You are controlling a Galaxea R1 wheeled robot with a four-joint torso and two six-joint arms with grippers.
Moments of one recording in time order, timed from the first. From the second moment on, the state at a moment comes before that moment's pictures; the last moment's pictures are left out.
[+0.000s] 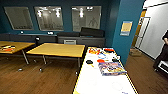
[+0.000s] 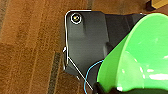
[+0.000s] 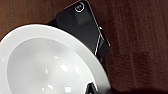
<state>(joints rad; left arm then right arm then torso) 1.53 2.69 -2.42 0.10 -0.11 -0.20 -1.60 2.59 -2.25 0.10 0.19 0.08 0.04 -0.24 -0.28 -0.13</state>
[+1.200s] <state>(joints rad) 1.58 2.65 -2.41 0.11 -0.16 -0.20 -1.61 2.51 -2.16 0.09 0.19 0.09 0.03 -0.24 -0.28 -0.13</state>
